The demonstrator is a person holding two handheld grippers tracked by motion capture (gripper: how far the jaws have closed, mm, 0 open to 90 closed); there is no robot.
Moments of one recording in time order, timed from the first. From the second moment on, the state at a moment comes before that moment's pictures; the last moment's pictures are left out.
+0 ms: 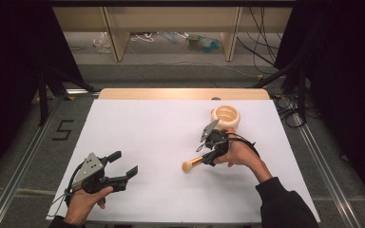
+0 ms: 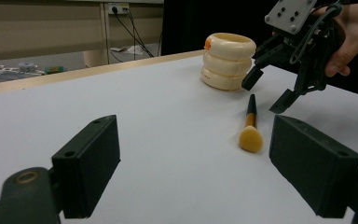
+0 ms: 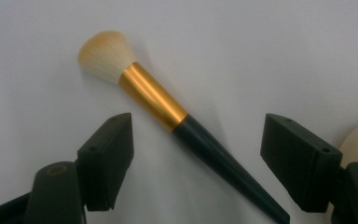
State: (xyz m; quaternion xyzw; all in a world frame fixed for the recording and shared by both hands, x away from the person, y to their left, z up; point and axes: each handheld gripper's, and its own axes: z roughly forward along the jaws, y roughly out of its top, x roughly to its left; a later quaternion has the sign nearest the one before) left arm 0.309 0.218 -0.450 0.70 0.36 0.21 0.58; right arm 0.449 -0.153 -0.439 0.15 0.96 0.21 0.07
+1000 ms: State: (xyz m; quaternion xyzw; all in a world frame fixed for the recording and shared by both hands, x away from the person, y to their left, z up) left arm 0.309 0.219 -0.449 0.70 0.36 0.21 0.58; right arm 0.465 -0.148 -0.455 0.11 0.98 0.15 0.05
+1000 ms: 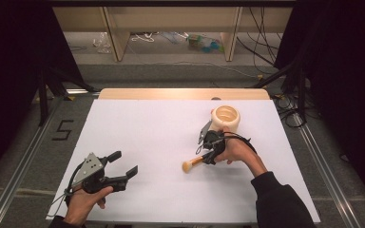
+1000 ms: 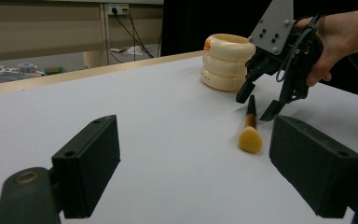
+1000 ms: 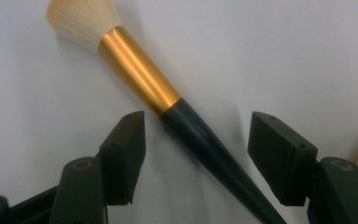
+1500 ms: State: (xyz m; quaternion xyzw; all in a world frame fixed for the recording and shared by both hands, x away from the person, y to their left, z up) left arm 0.309 0.218 -0.449 0.70 0.36 0.21 0.58; right arm 0.466 -0.144 -0.459 0.10 0.98 0.14 0.04
